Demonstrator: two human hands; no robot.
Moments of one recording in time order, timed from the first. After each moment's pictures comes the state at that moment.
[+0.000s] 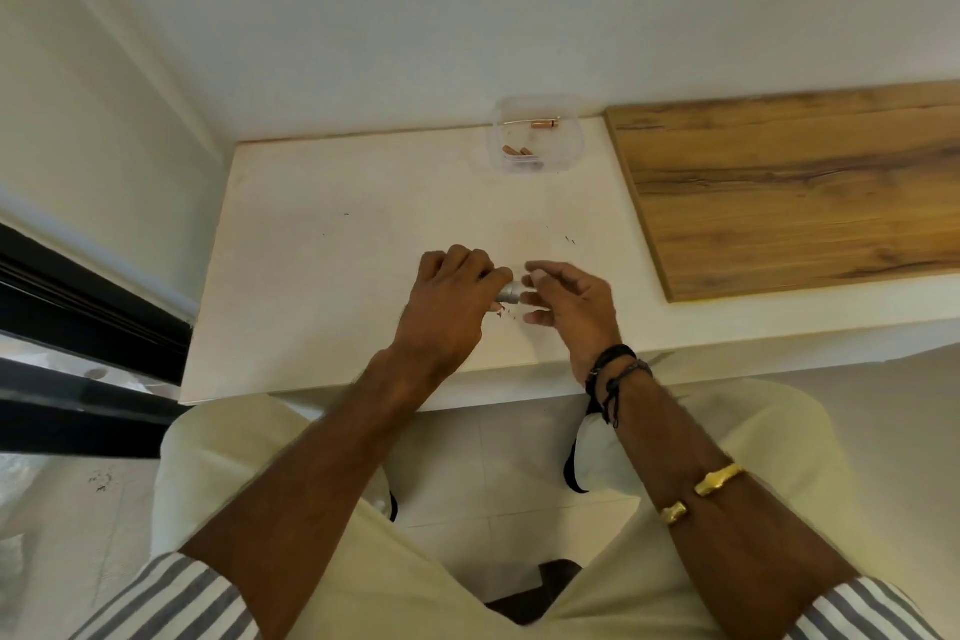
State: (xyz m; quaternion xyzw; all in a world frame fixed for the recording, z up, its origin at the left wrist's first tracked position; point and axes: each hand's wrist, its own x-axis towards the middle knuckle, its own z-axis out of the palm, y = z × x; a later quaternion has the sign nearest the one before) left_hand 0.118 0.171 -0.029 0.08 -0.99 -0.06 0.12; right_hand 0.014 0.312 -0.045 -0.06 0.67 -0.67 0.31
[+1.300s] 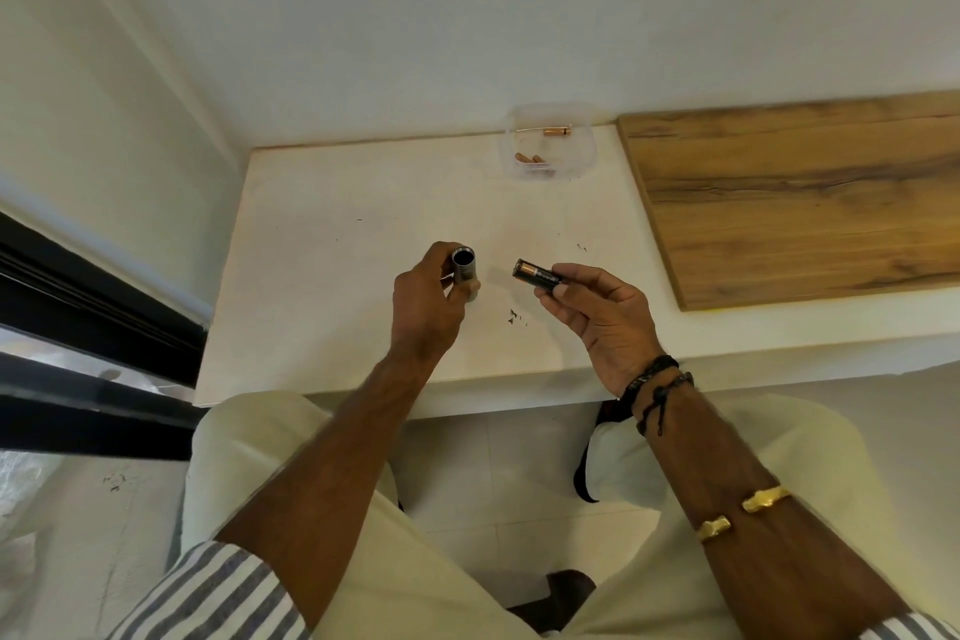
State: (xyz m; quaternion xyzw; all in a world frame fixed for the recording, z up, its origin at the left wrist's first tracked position) left_hand 0.120 0.148 -0.047 0.32 -0.81 -0.44 0.20; right_hand 0.008 0.328 -0.035 -0.04 0.49 -0.79 0.37
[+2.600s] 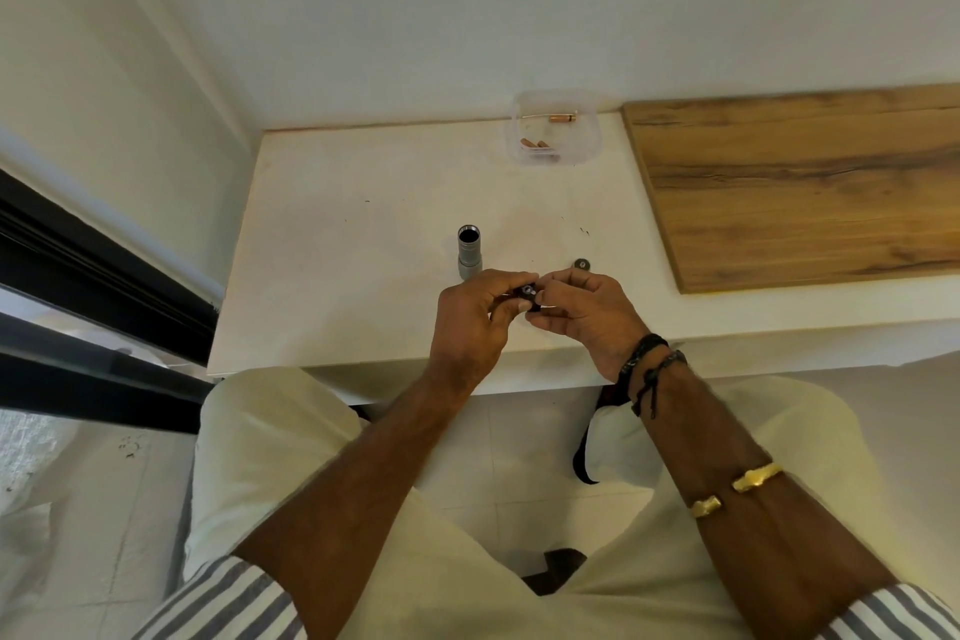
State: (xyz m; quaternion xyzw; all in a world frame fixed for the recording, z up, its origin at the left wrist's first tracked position) left_hand 0.139 0.210 -0.038 0.20 -0.82 -0.47 0.25; right_hand 0.025 0.325 -0.022 -0.04 0.64 -0.64 0.43
